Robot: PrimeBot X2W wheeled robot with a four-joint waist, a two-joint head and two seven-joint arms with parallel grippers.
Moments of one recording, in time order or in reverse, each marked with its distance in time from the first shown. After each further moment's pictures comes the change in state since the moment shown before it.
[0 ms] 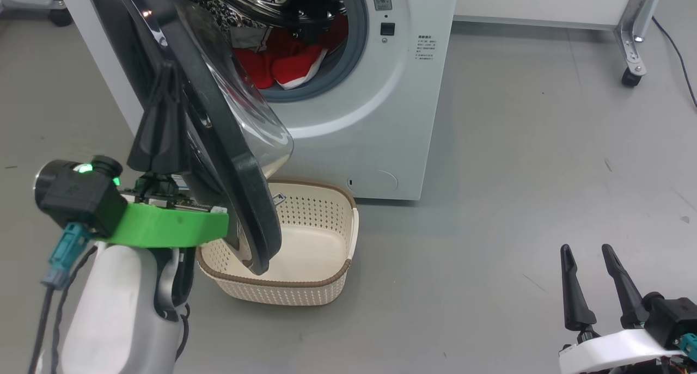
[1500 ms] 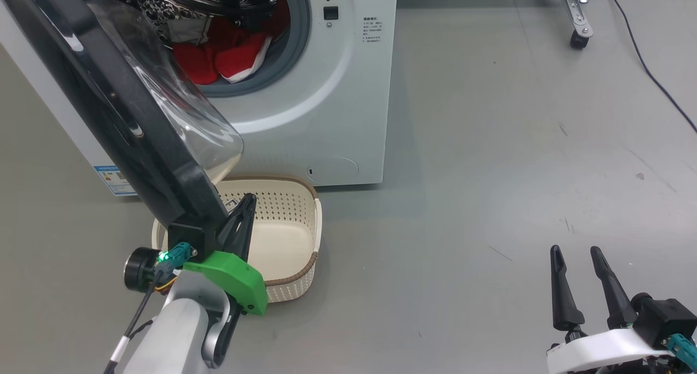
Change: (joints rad) left arm 0.043 -0.010 -0.193 0.429 -0.034 0.040 0.135; right arm -0.011 0.065 -0.016 0.025 -0.013 0.018 0.000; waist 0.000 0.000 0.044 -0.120
